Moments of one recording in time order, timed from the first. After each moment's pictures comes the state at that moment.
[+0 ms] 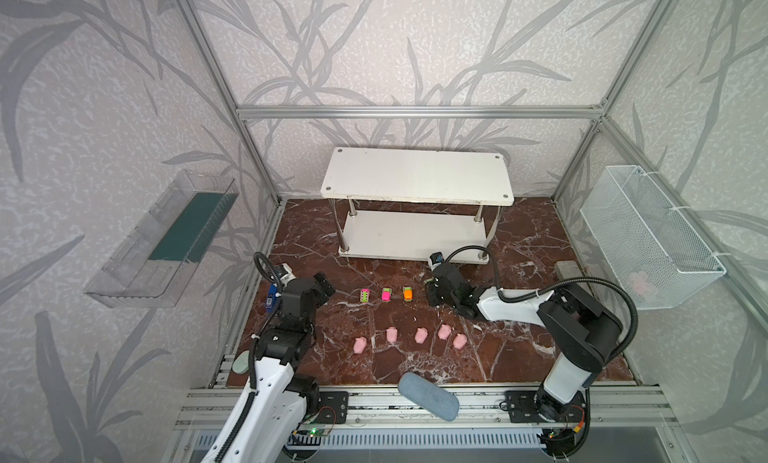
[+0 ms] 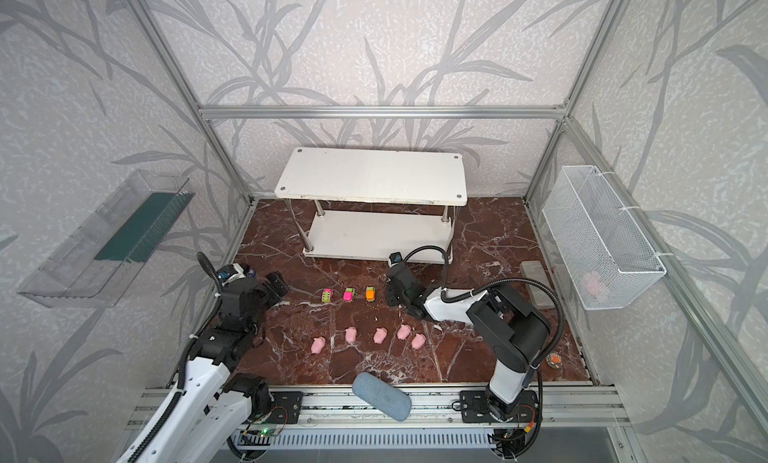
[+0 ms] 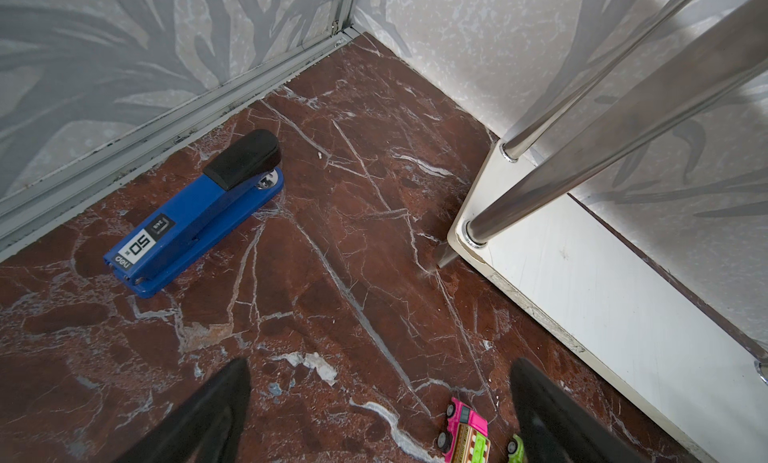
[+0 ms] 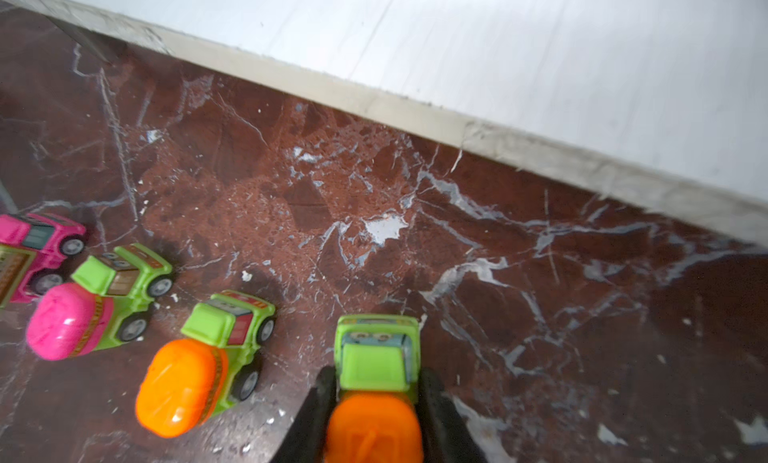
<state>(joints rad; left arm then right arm) -0.16 0.65 0.48 -0.38 -0.35 -0.70 0.77 1.70 0.82 0.11 0.19 0.40</state>
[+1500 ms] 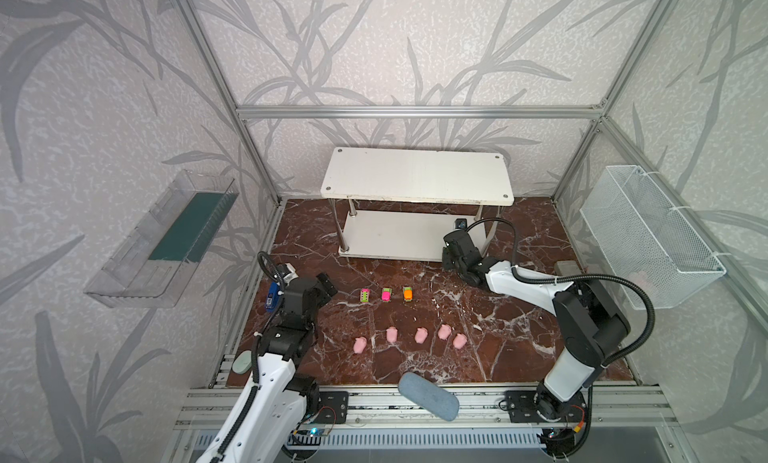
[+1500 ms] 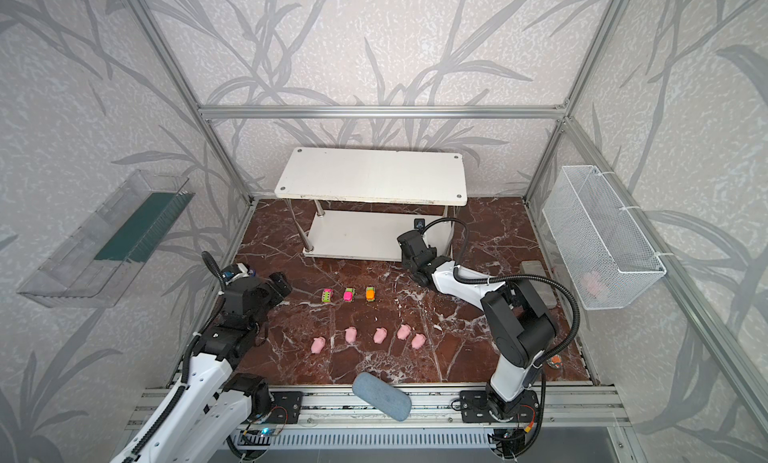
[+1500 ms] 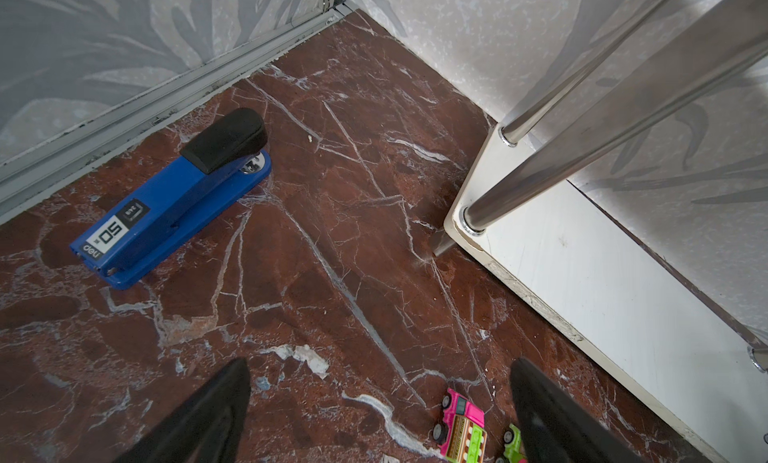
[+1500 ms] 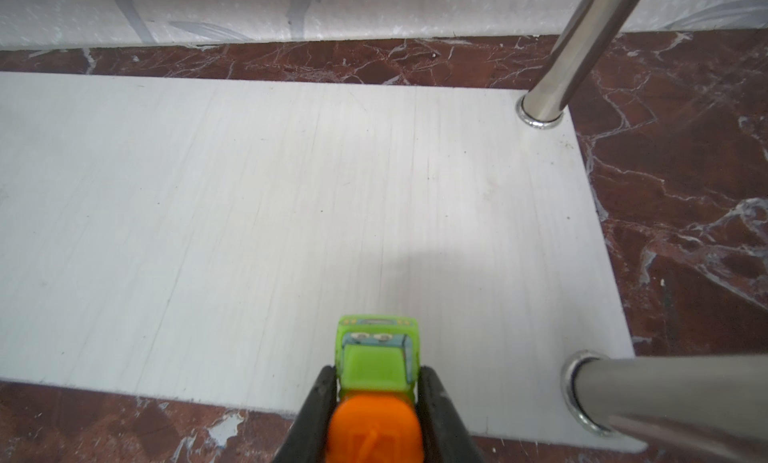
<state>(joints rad) -0.16 0.69 0.47 -0.35 -0.32 -0.71 0.60 1.75 1.08 -0.06 0.44 0.43</state>
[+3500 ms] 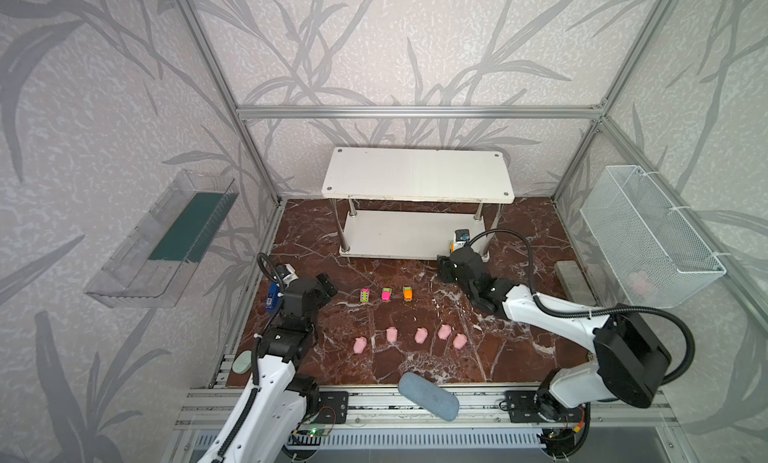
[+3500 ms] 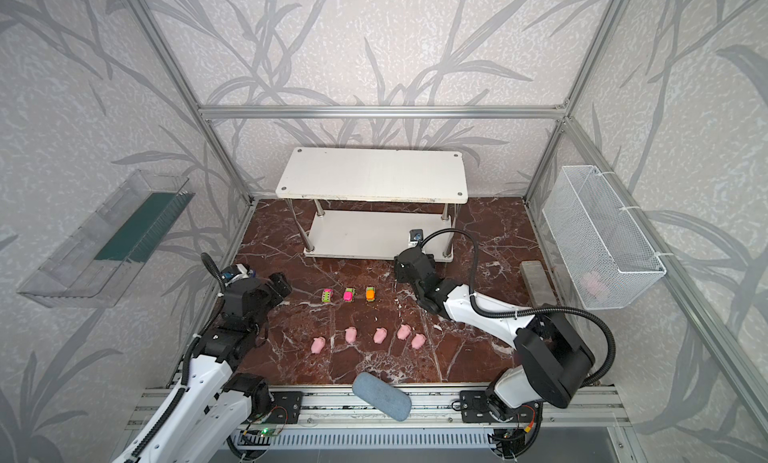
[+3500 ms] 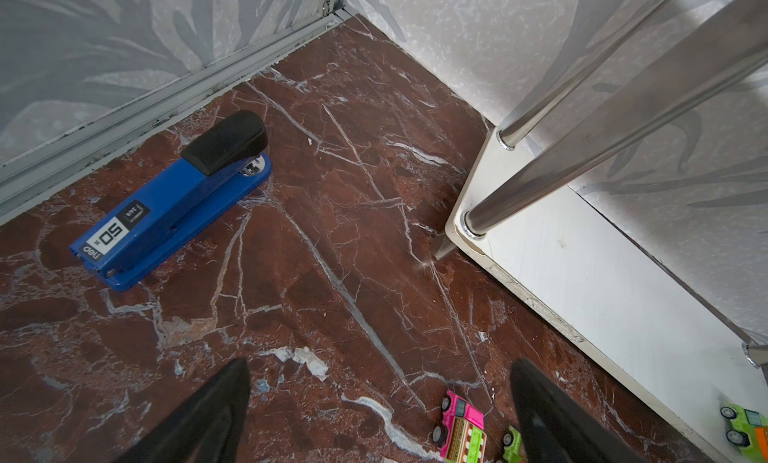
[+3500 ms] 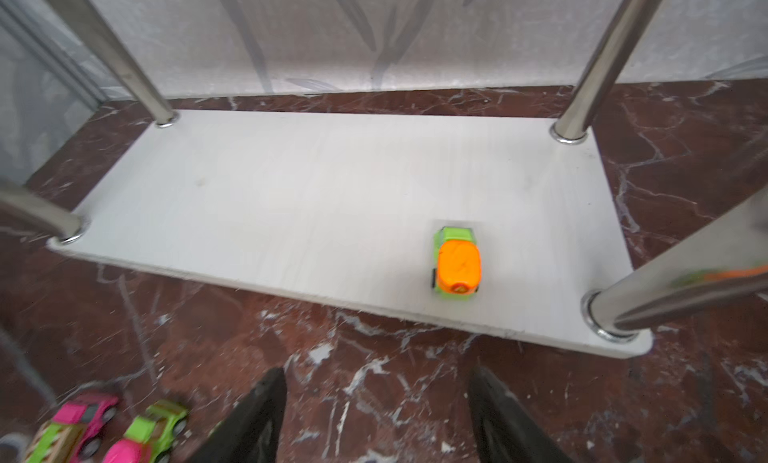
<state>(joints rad) -0.16 0.67 0.45 -0.34 -0.32 -0.71 0.79 1.44 0.85 0.04 0.44 0.44</state>
